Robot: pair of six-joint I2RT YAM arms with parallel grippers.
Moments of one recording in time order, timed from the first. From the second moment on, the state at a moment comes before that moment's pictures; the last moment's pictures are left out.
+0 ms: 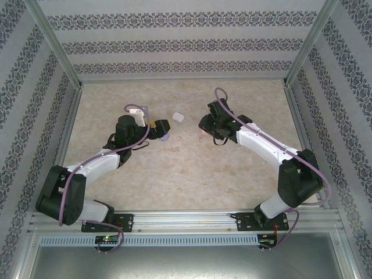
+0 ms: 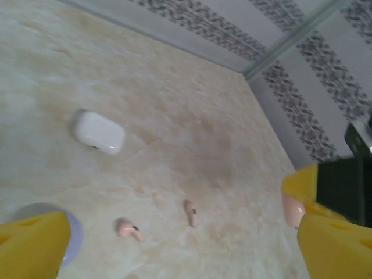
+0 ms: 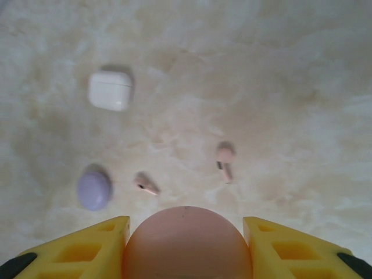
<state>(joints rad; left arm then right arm) -0.34 1.39 0.66 0.42 0.36 -0.60 0.51 1.55 1.17 -0.51 0.01 1.00</state>
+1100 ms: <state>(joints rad) -0.51 1.76 0.71 1.03 0.37 -0.69 0.59 1.60 1.19 -0.25 -0.02 1.47</state>
